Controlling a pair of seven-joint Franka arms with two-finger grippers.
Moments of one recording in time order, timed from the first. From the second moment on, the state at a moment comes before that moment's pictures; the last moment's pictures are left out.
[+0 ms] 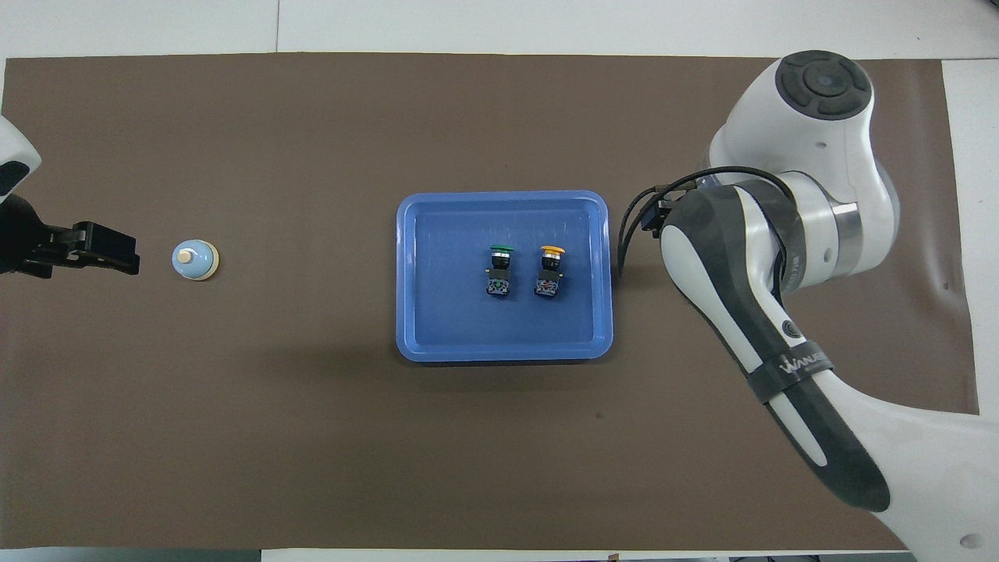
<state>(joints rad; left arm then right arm) -0.03 -0.02 -0.03 -1.69 0.02 1.58 -0.02 0.31 0.31 -0.12 -1.67 0.03 1.84 0.15</state>
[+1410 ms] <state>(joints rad) -0.03 -0.02 -0.03 -1.69 0.02 1.58 -0.02 0.25 0.20 -0.11 -2.15 0.03 2.31 0.11</state>
